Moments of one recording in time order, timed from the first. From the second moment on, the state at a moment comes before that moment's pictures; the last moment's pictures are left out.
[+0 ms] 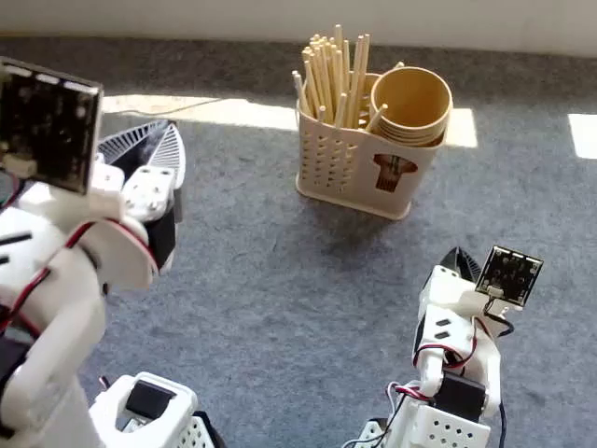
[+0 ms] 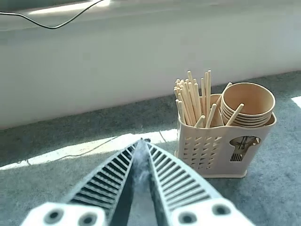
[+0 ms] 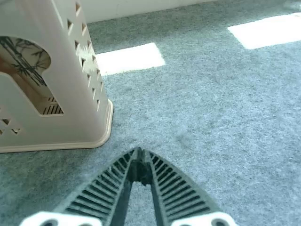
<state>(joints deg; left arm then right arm) 11.6 -39.6 -24.2 91.7 4.7 14.2 -104.8 91.5 44.7 0.6</state>
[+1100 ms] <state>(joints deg) 4.5 -104.1 67.9 65.5 -4.5 -3.0 -104.8 95.9 50.5 0.6</state>
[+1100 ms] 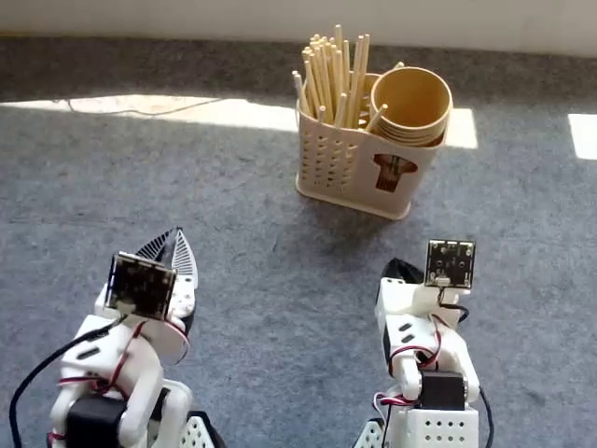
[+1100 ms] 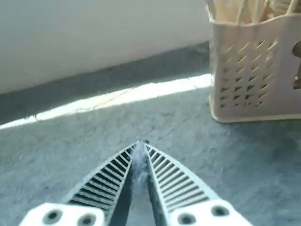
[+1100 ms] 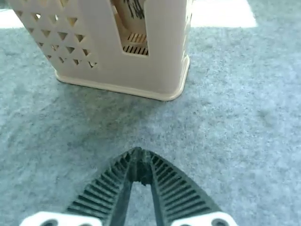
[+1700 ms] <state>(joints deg) -3.6 -104.1 96.0 65.1 -4.9 -3.0 -104.8 95.9 71.0 0.6</state>
